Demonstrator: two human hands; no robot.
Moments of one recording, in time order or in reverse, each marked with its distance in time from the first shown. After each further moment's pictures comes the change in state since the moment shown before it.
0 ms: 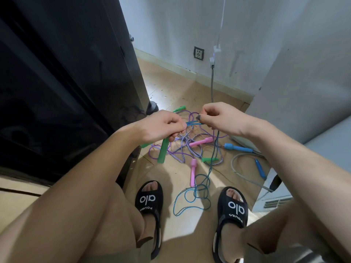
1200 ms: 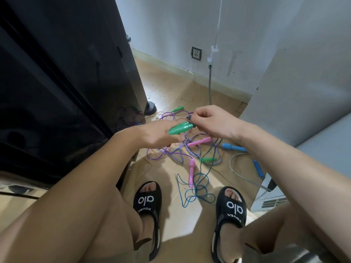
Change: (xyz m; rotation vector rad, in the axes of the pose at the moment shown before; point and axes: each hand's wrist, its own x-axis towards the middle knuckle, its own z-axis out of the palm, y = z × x) left_hand -0.006 0.012 0.006 0.431 -0.113 -0.077; right_hand -0.005 -0.013 0.016 0.218 0.014 0.043
